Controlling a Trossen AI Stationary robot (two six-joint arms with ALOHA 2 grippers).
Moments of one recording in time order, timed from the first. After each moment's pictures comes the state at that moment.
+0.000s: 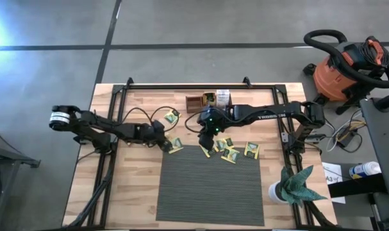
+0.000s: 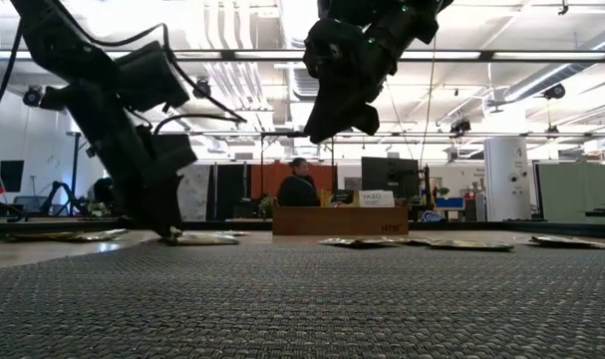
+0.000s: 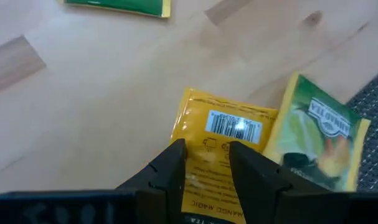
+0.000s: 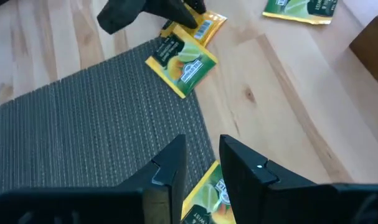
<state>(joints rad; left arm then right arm) 0.05 1.36 0.47 -0.11 -0.29 -0.81 -0.10 1.74 1.30 -0.46 -0.11 0.36</state>
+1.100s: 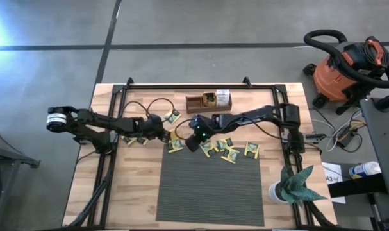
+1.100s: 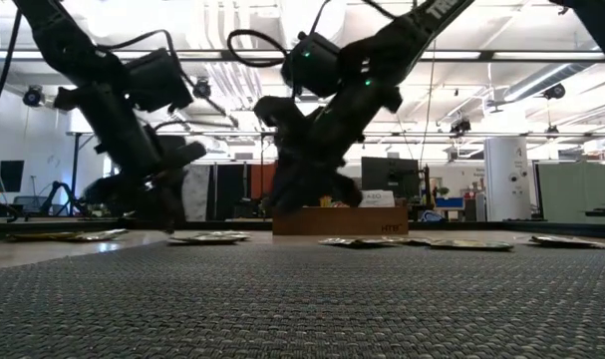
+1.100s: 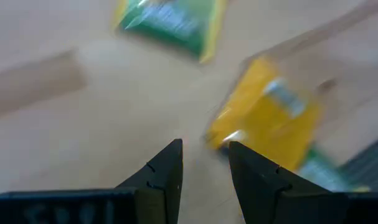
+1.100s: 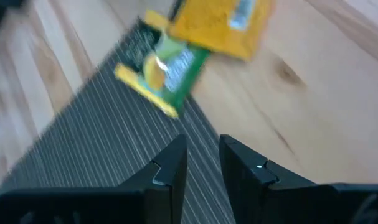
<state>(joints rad) 0.18 1.31 0.47 -0.12 -0.24 -0.92 -0.11 2.01 1.30 -0.18 -0.18 0.74</state>
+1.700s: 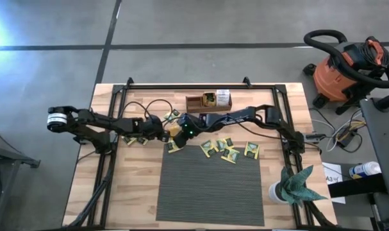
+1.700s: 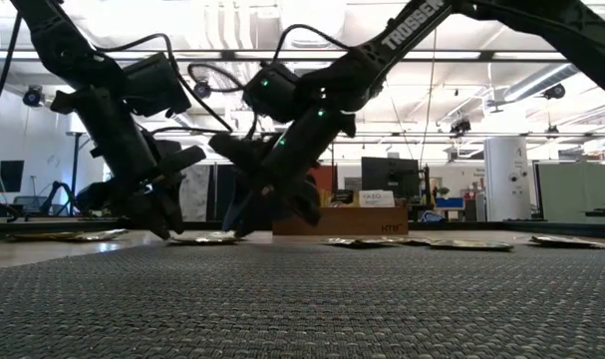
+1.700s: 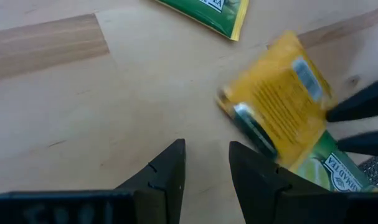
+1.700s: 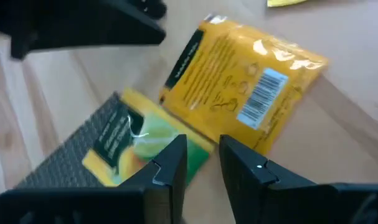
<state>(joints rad) 0.18 1.34 0.45 -0.12 -0.21 -1.01 -0.14 2.27 1.55 -0.16 -0.10 0.68</state>
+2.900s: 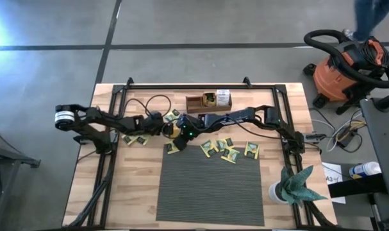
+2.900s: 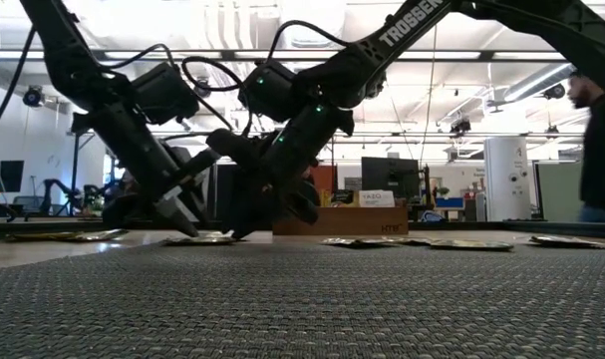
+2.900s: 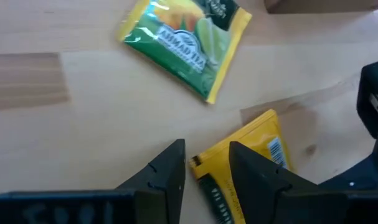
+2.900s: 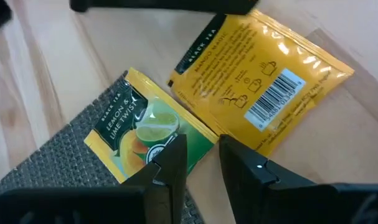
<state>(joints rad) 0.26 1.43 0.42 0.19 -0.19 -1.10 -0.13 2.27 1.59 -0.22 -0.14 0.63</state>
